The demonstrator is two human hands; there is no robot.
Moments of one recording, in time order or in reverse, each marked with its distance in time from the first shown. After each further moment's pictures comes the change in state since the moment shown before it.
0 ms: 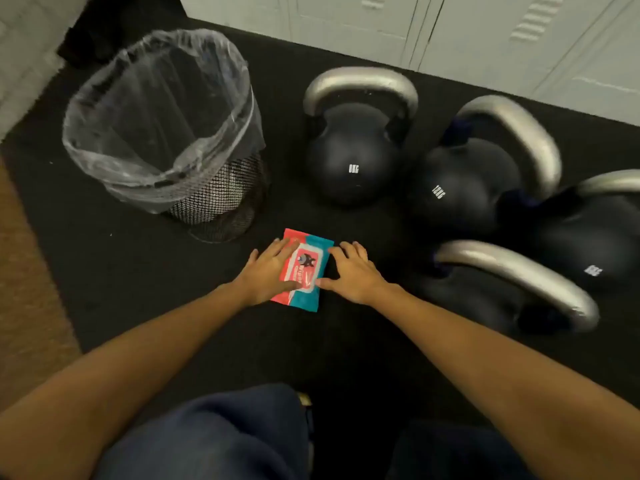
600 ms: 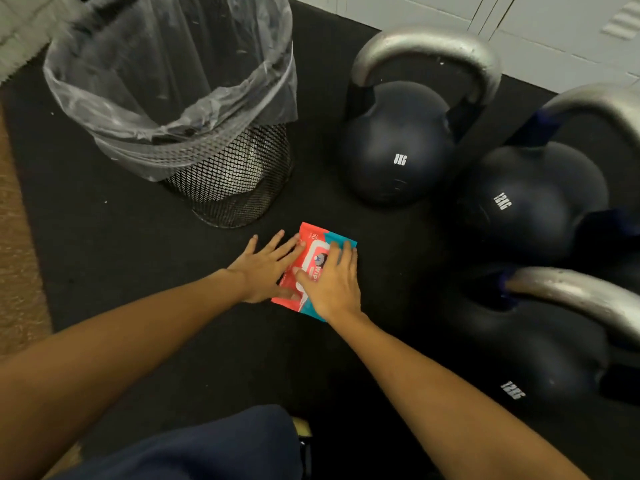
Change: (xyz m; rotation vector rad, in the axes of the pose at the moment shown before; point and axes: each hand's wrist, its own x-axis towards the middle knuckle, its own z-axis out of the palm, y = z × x) left_hand 0.032 -0.051 0.026 0.434 -0.181 -0.006; right_hand 0.059 -0.035 0.077 0.161 0.267 0.113
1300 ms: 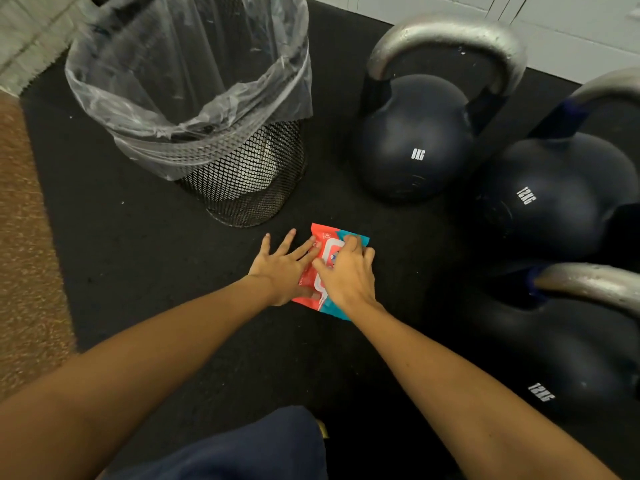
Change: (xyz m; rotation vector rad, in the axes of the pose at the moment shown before) left_hand -0.001 0.013 -0.001 0.038 0.001 -0.102; right_hand 0.013 -0.009 0.000 0.006 0.085 0.004
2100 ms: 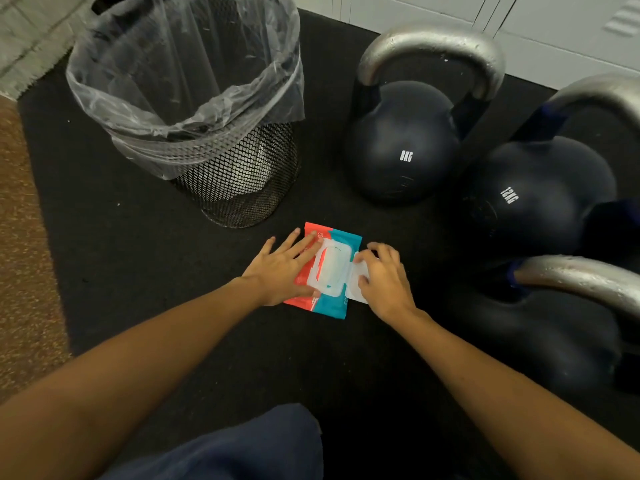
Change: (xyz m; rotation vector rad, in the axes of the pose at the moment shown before) left_hand -0.005 0.002 0.003 -0.145 0.145 0.099; right_hand -0.005 0.065 -0.031 -0.232 0.057 -0.183
